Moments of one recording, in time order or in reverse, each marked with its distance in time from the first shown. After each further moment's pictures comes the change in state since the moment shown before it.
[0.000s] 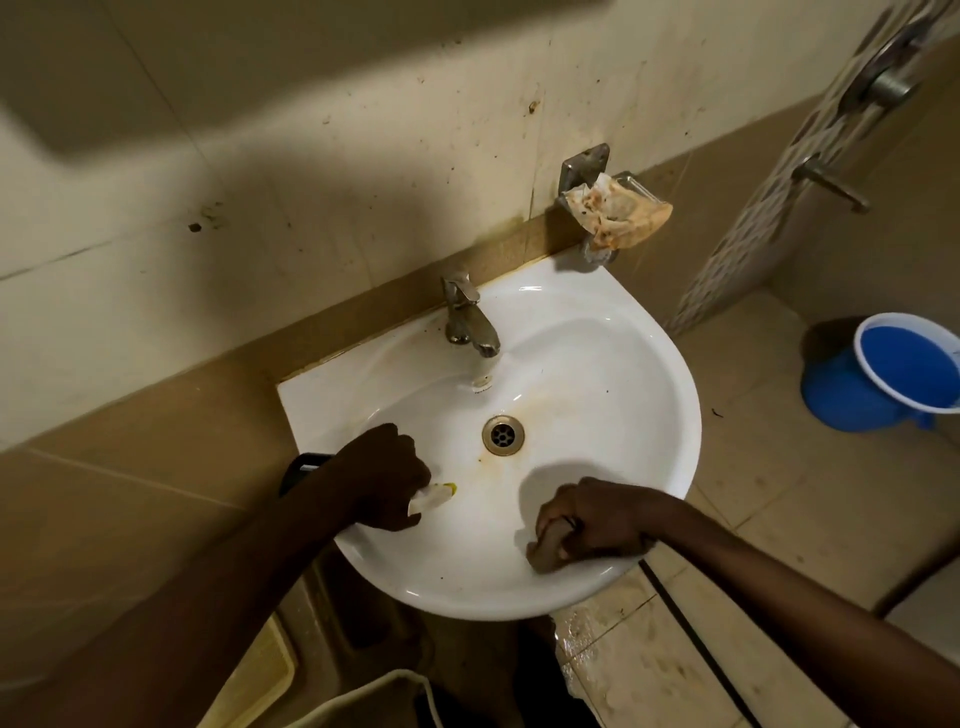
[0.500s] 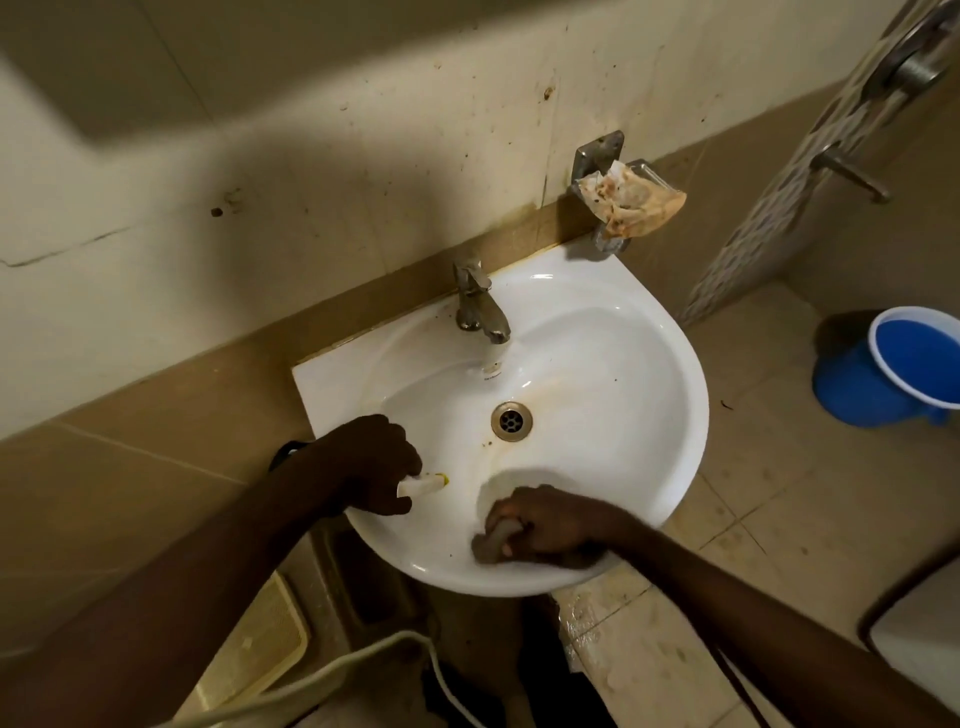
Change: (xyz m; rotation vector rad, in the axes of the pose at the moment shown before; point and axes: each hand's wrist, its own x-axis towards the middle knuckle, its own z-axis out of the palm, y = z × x) left_hand -0.026 -0.002 -0.014 -0.087 -0.084 -0.061; right_hand 0.034 -0.048 0.024 0.140 0.097 -0.072
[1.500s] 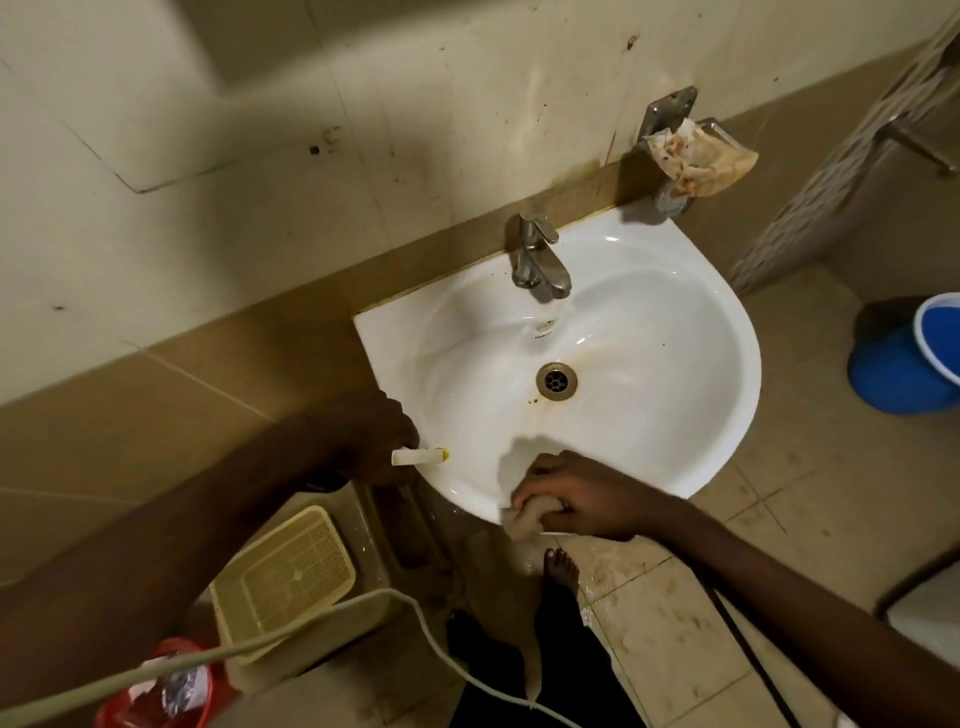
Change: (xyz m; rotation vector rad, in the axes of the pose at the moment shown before) left_hand -0.059 -0.026 0.043 -0.102 0.021 -0.030; right_hand -0.025 -0.041 0.025 -0.162 0.230 -0.282
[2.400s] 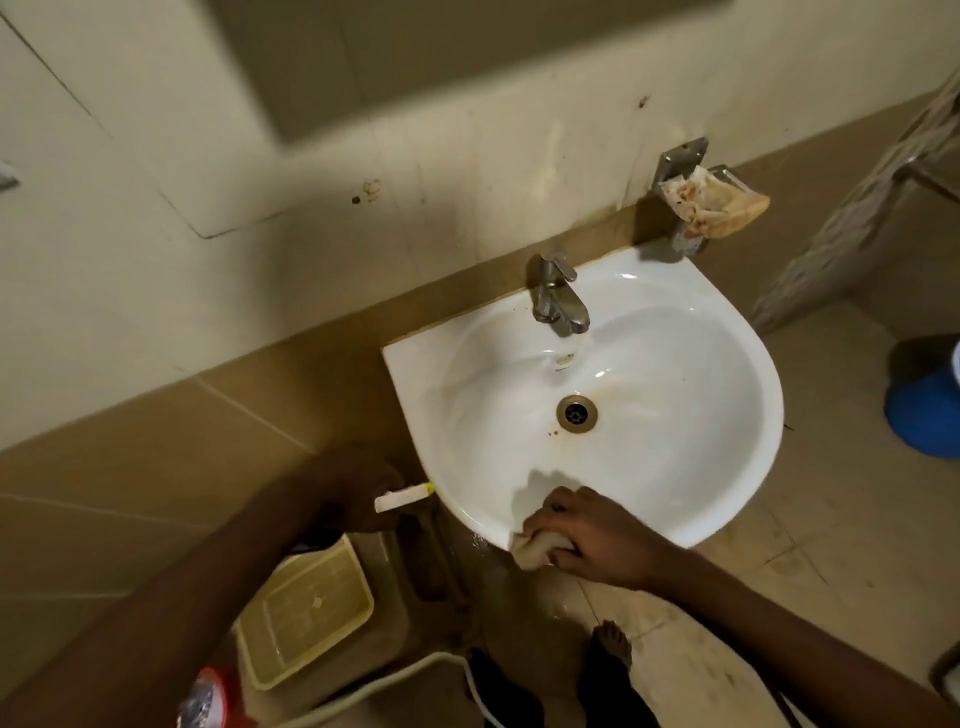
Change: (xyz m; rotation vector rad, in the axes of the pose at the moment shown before) left_hand -0.034 -0.015 0.030 -0.099 -0.046 -0.074; right_hand 0.002 -0.011 0.014 -0.185 0.088 0.068
